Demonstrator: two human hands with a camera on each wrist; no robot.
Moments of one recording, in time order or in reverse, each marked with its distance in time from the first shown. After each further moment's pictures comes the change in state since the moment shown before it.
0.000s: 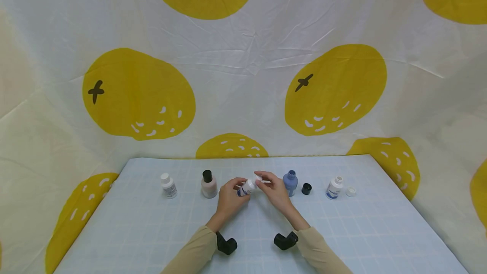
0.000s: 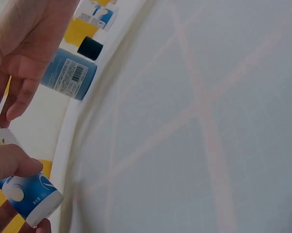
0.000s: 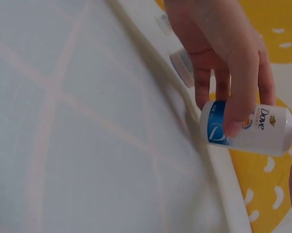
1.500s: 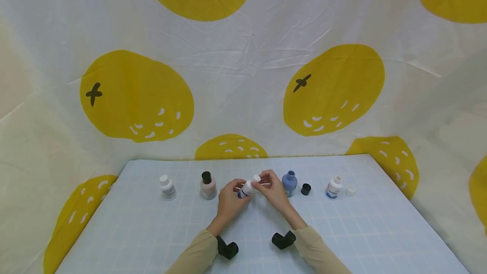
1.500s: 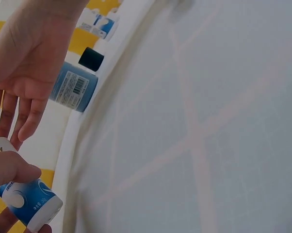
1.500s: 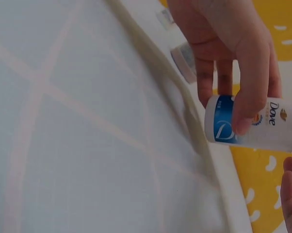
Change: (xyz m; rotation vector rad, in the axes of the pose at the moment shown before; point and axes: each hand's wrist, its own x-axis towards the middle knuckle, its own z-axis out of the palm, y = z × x) left_hand -0.002 0.005 0.004 -0.009 0.025 -0.063; right_hand 0.016 0.042 0.010 0.057 0.088 0.077
